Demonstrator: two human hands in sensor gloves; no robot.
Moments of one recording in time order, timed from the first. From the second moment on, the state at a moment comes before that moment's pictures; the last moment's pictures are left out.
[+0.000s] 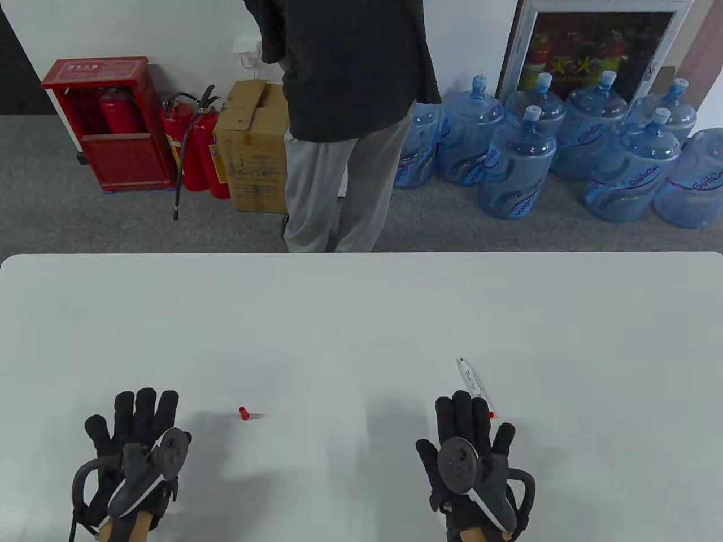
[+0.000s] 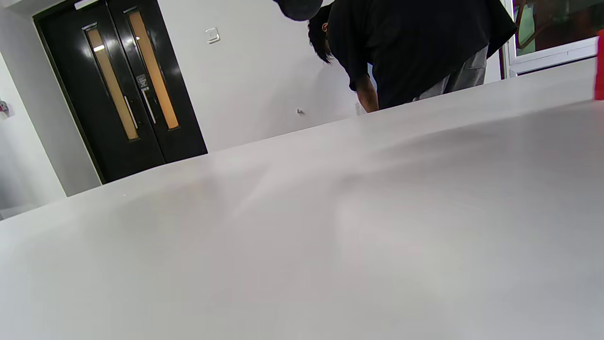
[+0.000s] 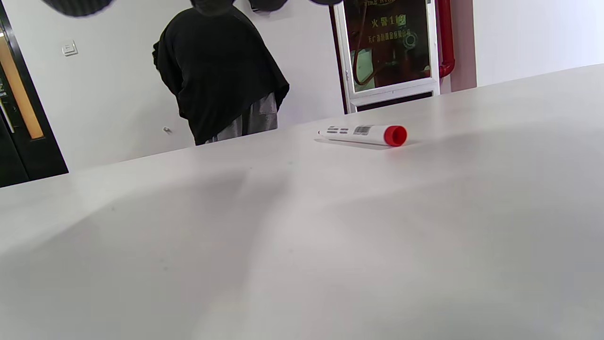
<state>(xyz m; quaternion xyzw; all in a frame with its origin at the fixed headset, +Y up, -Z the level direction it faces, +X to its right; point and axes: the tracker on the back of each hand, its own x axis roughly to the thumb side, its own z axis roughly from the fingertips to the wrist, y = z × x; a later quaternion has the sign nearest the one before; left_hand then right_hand) -0.343 -0.751 -0.272 0.00 0.09 -0.13 0.99 0.131 -0.746 -0.252 -0.05 -0.03 0.99 0.11</state>
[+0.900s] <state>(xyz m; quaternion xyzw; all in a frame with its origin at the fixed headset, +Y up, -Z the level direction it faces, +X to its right) -0.287 -0.751 -0.315 0.00 -0.01 -0.14 0.99 0.138 -0.751 -0.254 -0.07 -0.01 0.99 0.11</state>
